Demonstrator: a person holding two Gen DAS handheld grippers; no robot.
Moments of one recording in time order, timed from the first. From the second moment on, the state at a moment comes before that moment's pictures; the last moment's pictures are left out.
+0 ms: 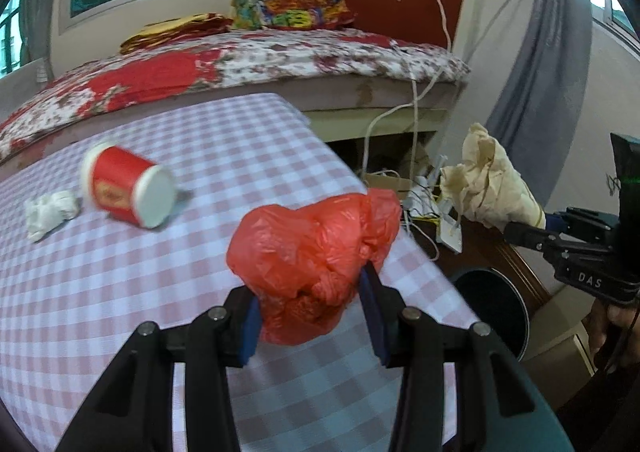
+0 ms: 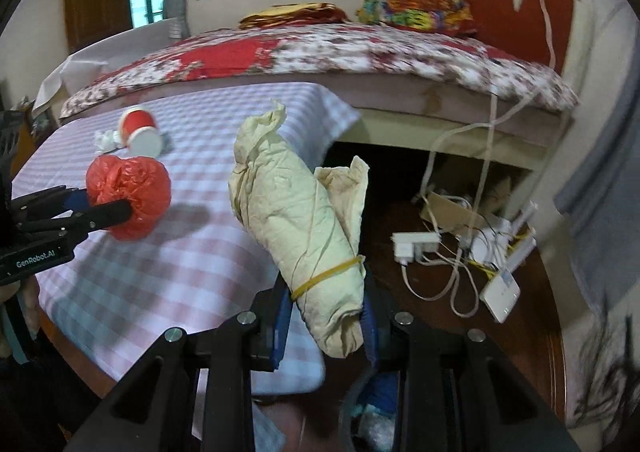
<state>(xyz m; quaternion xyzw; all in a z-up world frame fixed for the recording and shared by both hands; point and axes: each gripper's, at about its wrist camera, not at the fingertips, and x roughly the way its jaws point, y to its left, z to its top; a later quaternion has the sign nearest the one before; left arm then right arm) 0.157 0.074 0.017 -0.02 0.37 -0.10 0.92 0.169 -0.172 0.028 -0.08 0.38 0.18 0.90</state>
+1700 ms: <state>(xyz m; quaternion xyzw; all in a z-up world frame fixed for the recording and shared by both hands) 0.159 -0.181 -0.117 0.08 0.51 -0.30 0.80 0.119 -0.354 -0.129 -0.03 0.56 0.08 0.82</state>
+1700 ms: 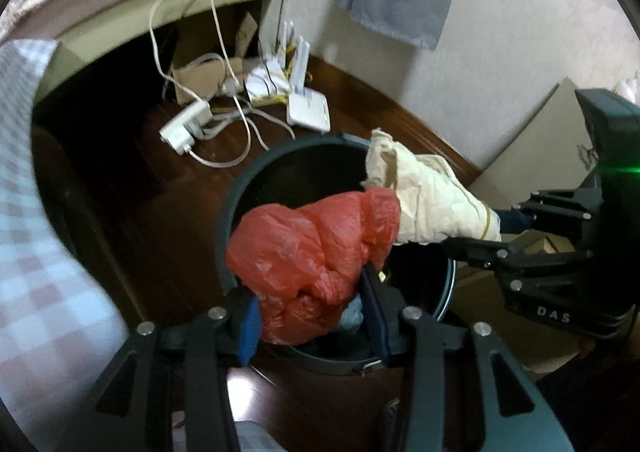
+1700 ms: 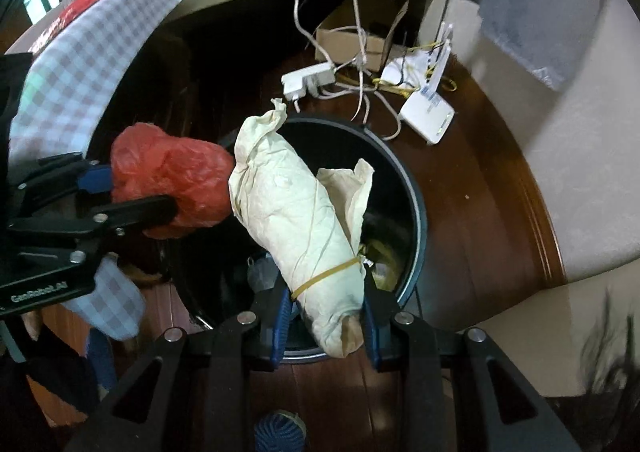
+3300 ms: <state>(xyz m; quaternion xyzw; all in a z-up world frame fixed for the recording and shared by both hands) 0.156 -0.185 -0.032 0.09 0.42 -0.27 0.86 0.123 -0.404 -0.051 -0.03 0.48 -0.07 0.87</state>
